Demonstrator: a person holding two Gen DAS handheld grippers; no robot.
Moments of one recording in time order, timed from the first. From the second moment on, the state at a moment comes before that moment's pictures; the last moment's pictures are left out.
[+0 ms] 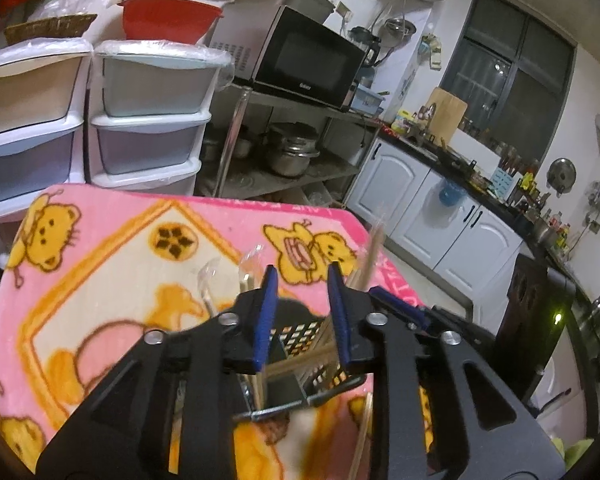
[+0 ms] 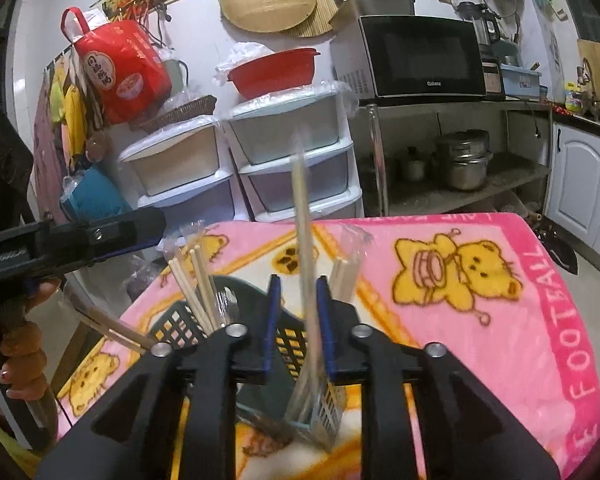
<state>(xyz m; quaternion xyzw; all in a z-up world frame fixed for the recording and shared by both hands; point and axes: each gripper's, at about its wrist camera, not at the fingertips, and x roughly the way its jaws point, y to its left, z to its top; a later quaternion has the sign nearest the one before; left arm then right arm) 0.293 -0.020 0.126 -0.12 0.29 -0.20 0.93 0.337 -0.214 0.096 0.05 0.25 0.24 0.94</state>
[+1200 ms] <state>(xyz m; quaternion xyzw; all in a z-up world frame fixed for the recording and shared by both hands) 0.198 -0.026 0.094 -0.09 0.31 -0.20 0.92 0.243 -0.263 0.085 0.07 0.28 0.21 0.94</state>
